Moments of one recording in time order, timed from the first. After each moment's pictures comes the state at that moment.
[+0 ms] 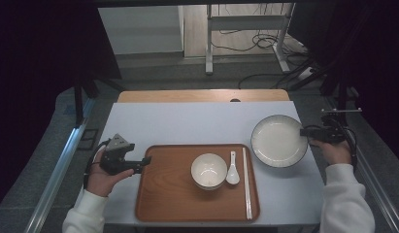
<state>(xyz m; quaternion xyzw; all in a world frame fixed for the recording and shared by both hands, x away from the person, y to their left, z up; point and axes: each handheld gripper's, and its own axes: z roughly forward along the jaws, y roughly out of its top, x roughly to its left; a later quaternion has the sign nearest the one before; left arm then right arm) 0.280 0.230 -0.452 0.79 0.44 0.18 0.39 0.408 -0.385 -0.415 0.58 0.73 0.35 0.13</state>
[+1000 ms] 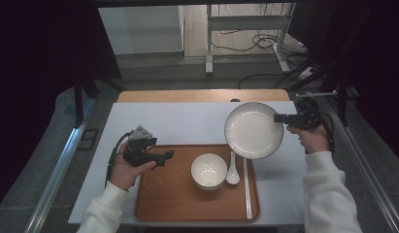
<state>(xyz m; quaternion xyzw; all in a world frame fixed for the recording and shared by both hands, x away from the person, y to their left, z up) 0.306 0.171 -0.437 0.78 0.43 0.13 0.43 0.416 -0.297 -0.375 0.49 0.77 0.40 0.11</state>
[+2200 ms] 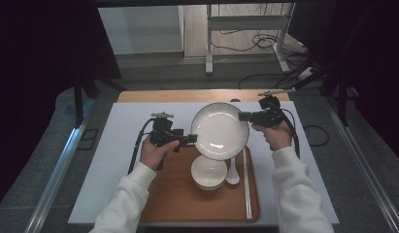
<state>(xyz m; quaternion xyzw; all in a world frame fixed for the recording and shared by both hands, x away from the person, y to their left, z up) 0.374 0.127 -0.448 0.74 0.47 -0.01 0.48 0.427 -0.208 -0.385 0.43 0.78 0.44 0.07</state>
